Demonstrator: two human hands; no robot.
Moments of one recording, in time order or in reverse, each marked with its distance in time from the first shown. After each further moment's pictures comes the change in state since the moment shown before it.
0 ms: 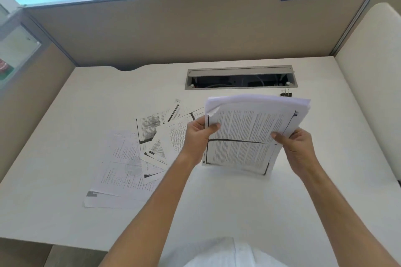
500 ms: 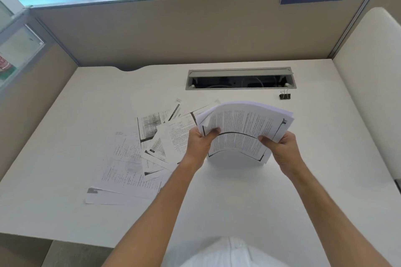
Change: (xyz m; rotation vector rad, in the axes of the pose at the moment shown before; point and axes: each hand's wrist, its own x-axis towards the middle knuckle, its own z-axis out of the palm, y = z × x) left_hand -0.011 -0.022 0.001 0.078 0.132 -0.025; right_hand -0.016 0.002 0.023 -0.202 -0.063 -0.061
